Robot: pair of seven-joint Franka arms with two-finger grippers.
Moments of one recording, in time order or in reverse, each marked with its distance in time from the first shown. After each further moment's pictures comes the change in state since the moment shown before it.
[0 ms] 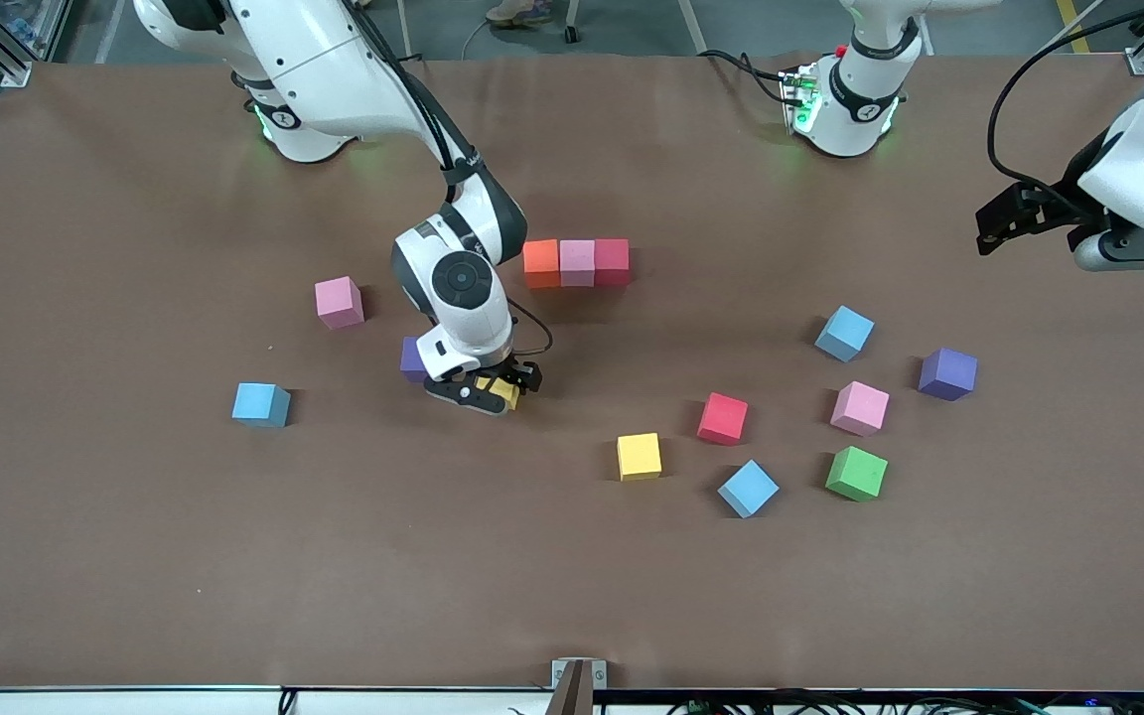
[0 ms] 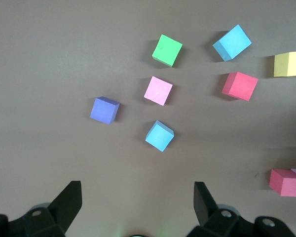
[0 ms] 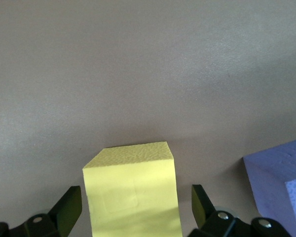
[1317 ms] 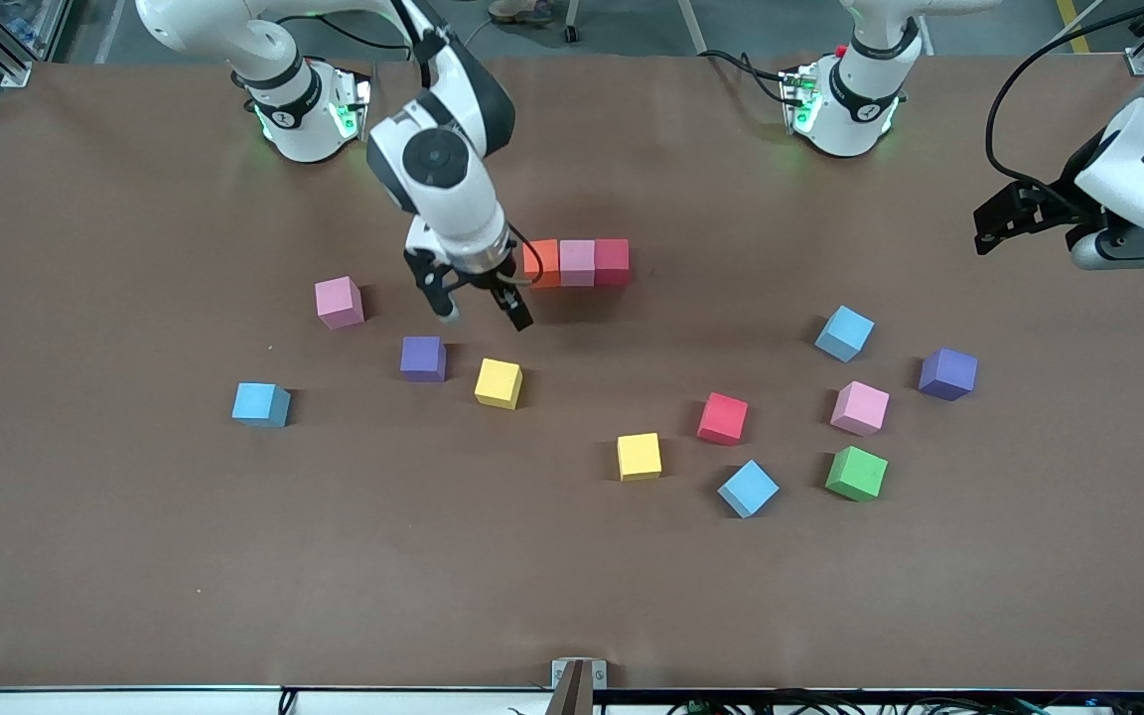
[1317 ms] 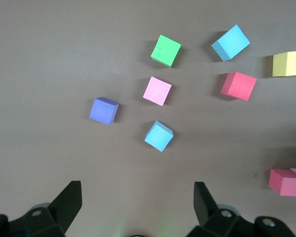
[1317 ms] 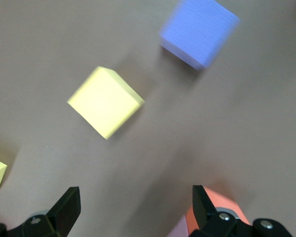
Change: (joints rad) left arm -0.003 -0.001 -0.002 0.001 0.000 0.000 0.000; right arm 0.064 -0.301 0.002 -0.196 0.089 -0.056 0.631
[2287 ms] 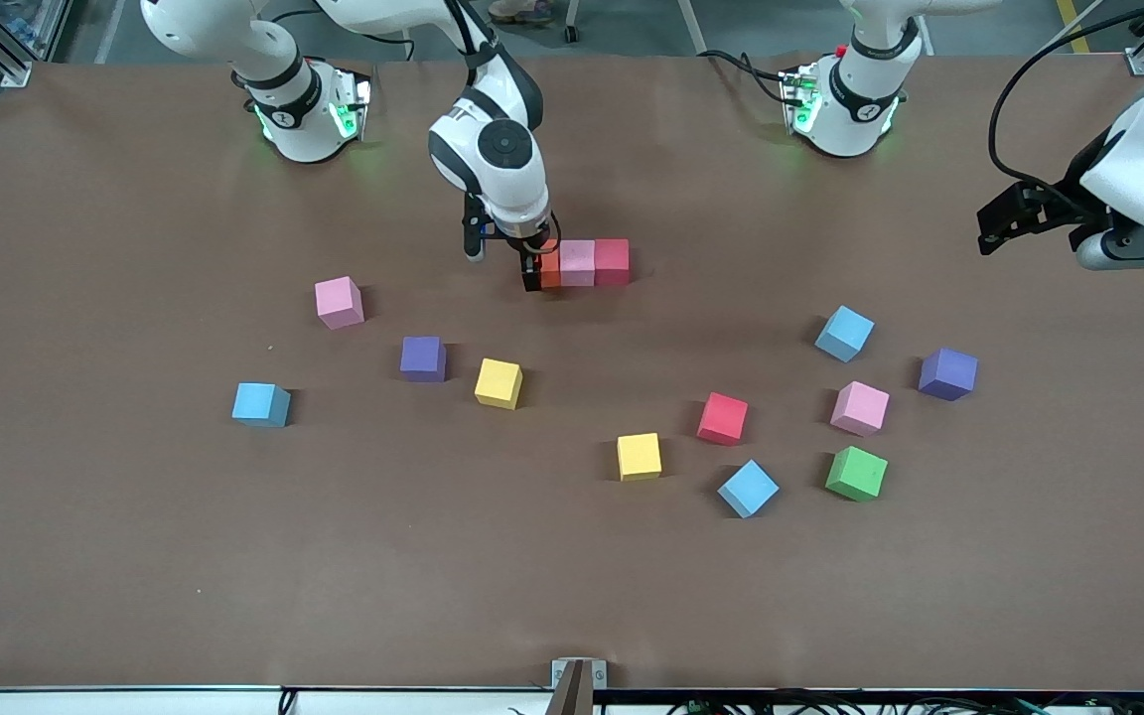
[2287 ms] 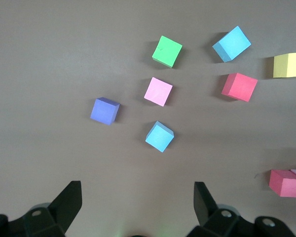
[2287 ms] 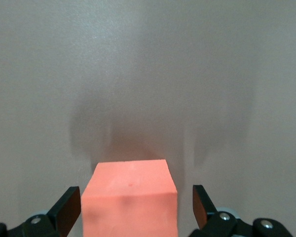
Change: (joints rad) left arm 0.003 0.000 0.002 0.001 0.000 0.001 0.000; right arm 0.194 0.045 0.057 -0.254 0.001 0.217 0.785
